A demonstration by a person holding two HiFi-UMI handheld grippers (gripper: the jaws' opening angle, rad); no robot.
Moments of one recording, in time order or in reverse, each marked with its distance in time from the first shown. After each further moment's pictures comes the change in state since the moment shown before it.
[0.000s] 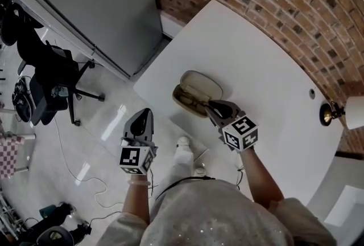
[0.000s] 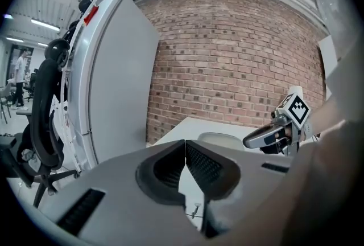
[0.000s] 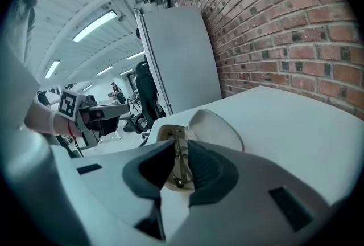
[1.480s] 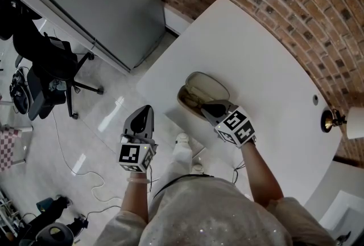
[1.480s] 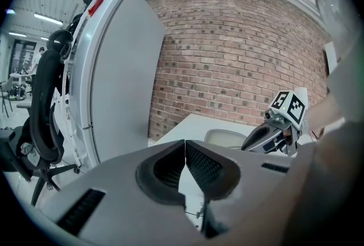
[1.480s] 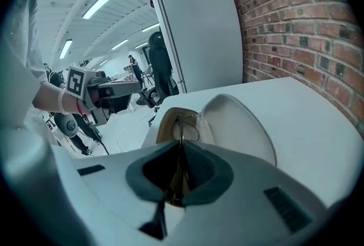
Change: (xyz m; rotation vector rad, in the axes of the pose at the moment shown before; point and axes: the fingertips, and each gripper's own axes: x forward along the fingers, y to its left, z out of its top) left arm 0.016 0.021 -0.012 -0.057 0.045 0.012; right arm 0.044 0.014 -0.018 -0.150 0.276 0.137
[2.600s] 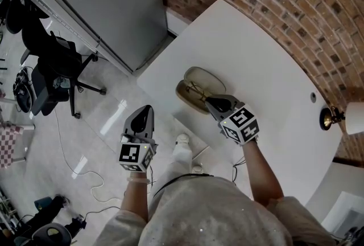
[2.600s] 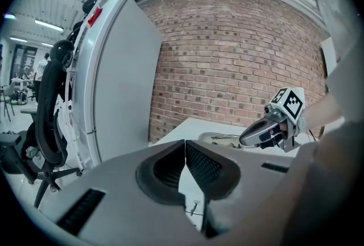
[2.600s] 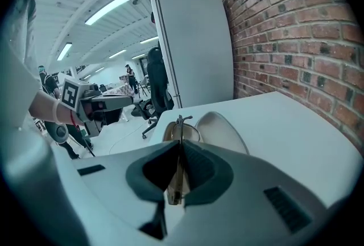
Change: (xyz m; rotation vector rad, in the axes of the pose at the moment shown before) left arm -0.029 -0.023 0.007 0.023 -0.039 0.017; right arm -0.042 -0.001 0.015 -0.002 -0.143 -0.075
